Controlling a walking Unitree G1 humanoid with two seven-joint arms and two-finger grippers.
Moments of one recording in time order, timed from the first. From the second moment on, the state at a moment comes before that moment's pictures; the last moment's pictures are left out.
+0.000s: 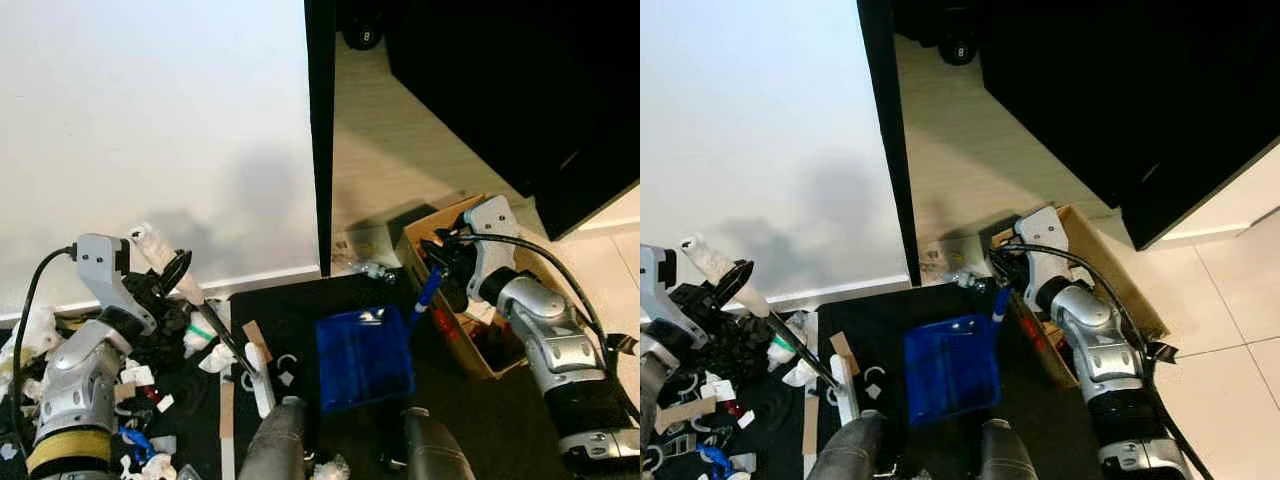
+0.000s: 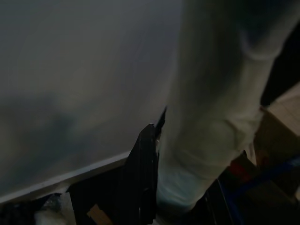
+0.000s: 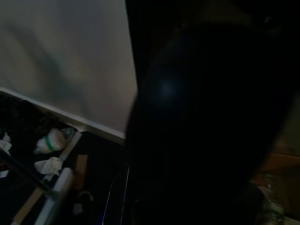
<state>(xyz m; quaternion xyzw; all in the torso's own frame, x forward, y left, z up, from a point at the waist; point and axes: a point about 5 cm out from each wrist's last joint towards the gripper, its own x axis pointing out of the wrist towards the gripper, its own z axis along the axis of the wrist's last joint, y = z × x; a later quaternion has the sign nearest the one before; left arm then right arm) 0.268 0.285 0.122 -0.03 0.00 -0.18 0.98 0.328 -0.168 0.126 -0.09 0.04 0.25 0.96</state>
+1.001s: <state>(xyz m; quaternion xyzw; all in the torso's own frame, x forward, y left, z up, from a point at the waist) 0.261 0.312 0.115 0.04 0.04 -0.16 0.99 0.332 -0.153 0.108 -0.14 0.01 0.26 0.96</state>
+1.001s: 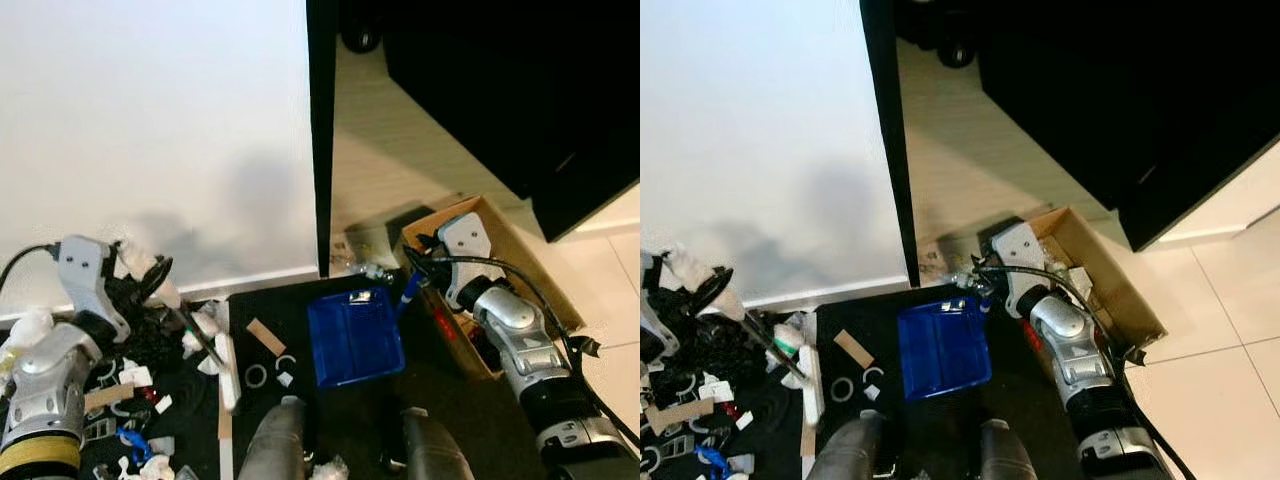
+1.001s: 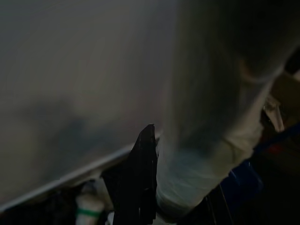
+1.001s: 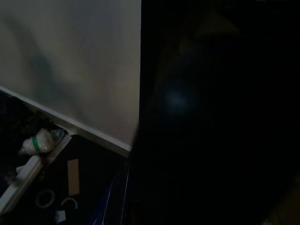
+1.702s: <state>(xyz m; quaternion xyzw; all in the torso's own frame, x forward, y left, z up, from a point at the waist) 0.280 0.287 0.097 -0.07 0.00 -0.15 0.99 0.343 -0.159 0.107 -0.13 0.03 0.24 0.96</state>
